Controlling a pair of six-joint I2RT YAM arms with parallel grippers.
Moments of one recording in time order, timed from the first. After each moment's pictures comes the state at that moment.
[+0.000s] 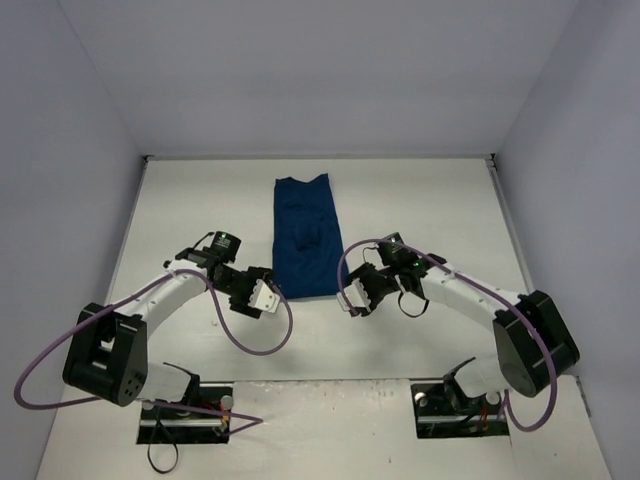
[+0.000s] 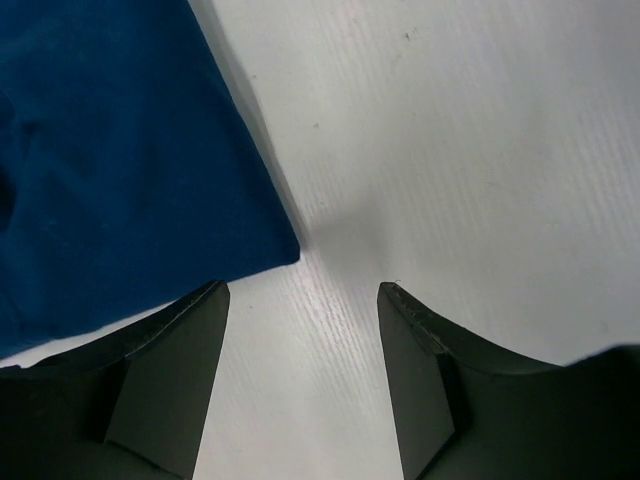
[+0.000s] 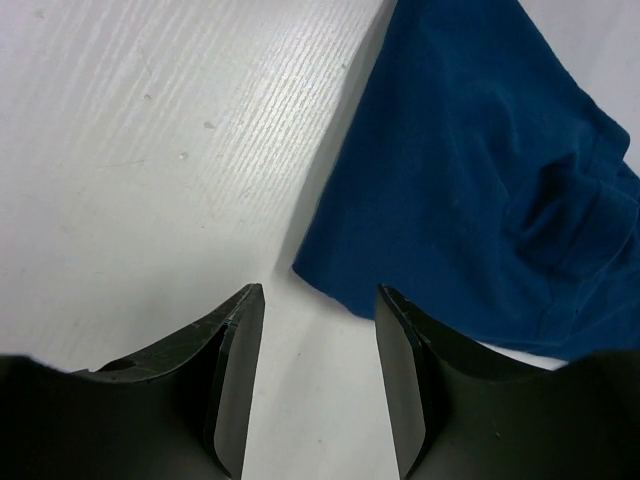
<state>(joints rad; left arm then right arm) -0.34 1.36 0.81 -0.72 0.70 1.57 0.55 1.40 0.73 -0.35 -0.64 -1.54</state>
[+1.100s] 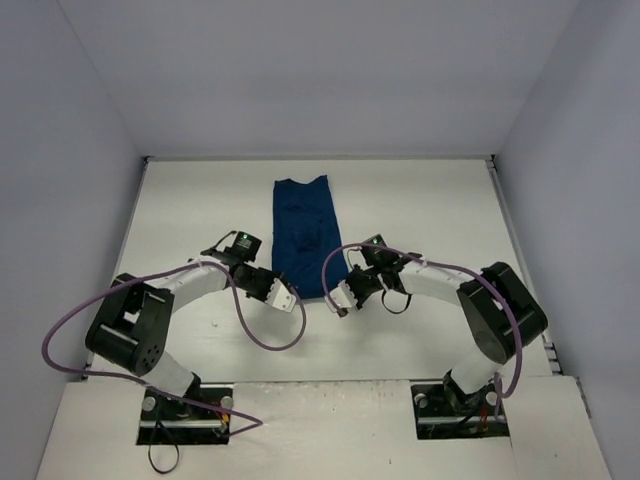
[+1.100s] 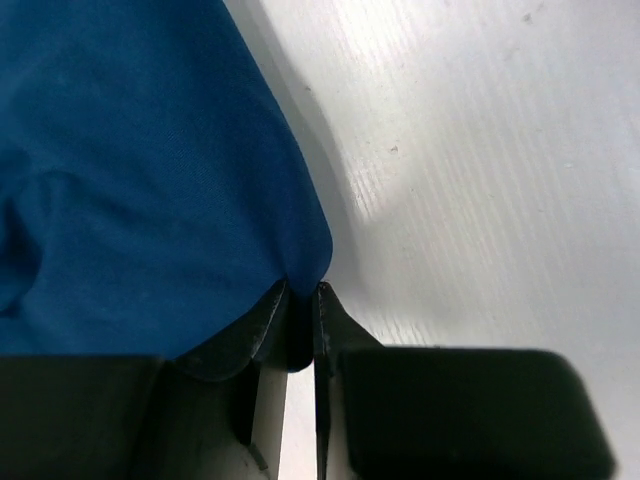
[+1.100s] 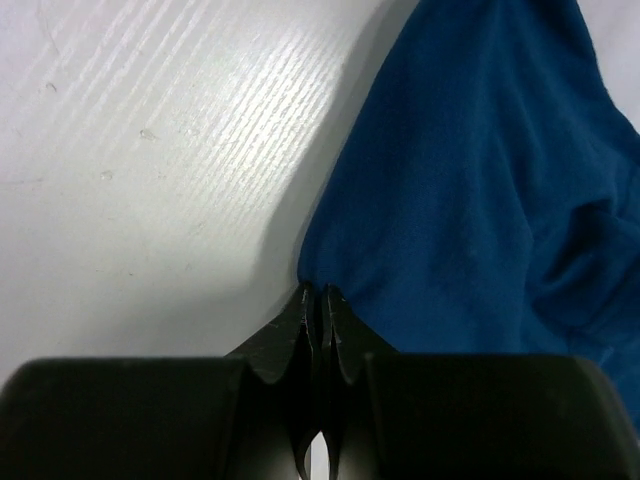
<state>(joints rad) -0.42 1.57 0.82 -0.45 0.62 1.55 0.58 1.65 0.78 -0.19 -0.62 -1.62</state>
